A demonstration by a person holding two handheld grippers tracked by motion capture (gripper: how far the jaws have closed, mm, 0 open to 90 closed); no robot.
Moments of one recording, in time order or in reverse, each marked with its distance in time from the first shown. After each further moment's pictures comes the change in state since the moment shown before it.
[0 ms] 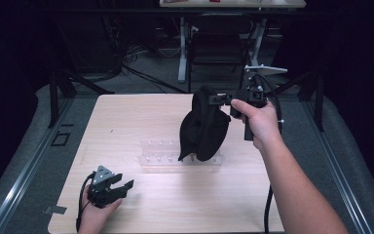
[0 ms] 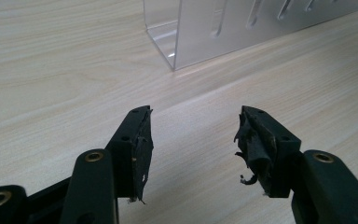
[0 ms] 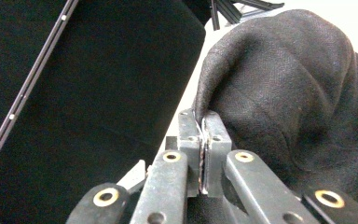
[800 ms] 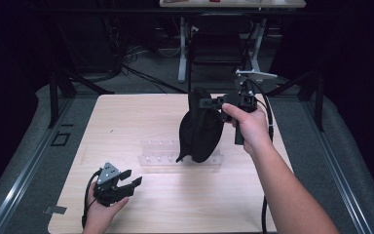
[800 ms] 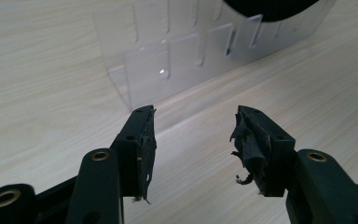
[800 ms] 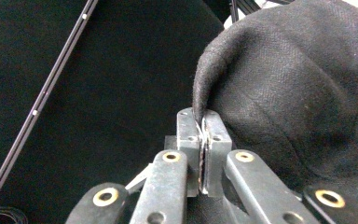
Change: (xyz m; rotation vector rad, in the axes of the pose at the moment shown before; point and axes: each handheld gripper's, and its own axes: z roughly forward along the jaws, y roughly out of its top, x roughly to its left) left arm -0.026 0.024 -0.006 -0.075 -0.080 0.051; right arm 0.005 -0.012 0.019 -0.001 0.087 0.008
